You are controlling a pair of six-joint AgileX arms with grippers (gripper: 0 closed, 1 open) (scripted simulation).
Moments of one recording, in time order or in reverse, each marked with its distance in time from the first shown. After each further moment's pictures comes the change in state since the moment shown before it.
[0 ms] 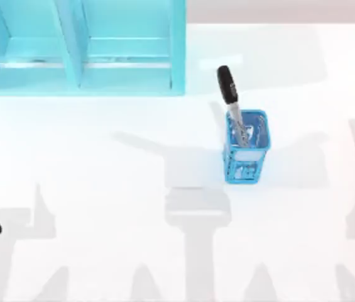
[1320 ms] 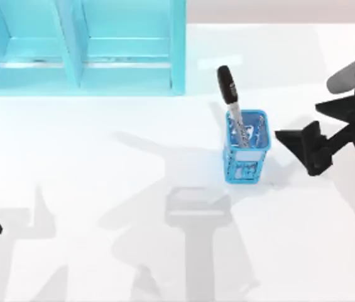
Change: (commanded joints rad) left arm 0.000 0.000 0.000 0.000 0.000 0.000; right arm 0.214 1.452 0.719 0.095 -0.503 -0.161
